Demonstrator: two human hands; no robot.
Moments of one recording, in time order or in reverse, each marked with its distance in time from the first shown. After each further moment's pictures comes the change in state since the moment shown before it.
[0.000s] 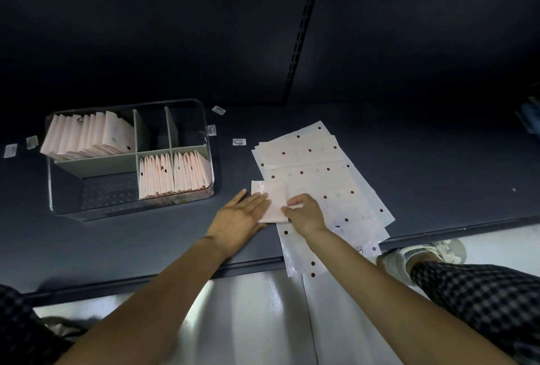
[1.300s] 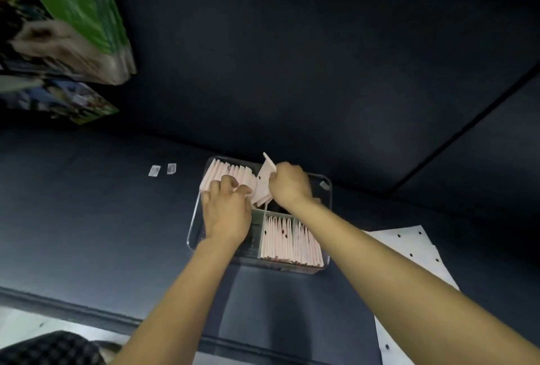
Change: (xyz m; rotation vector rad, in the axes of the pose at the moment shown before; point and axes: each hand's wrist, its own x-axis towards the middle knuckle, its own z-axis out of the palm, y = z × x) left_hand -0.081 -0.185 -0.112 -0.167 0.522 -0.883; right_hand -0.034 -0.277 0.180 -0.726 -0.005 -0.674
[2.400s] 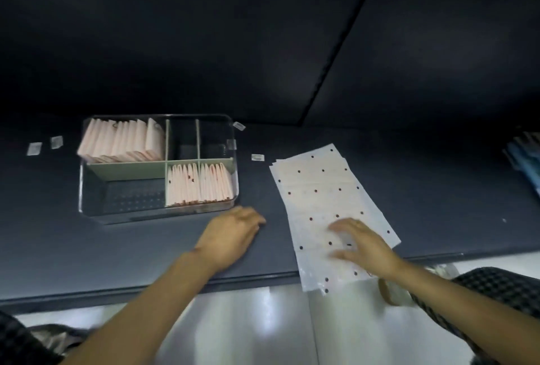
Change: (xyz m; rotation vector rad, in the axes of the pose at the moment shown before) left_hand -0.123 0.102 0.056 -0.139 -0.534 0.718; right_hand -0.226 0.335 -0.024 0.046 -0.251 0.068
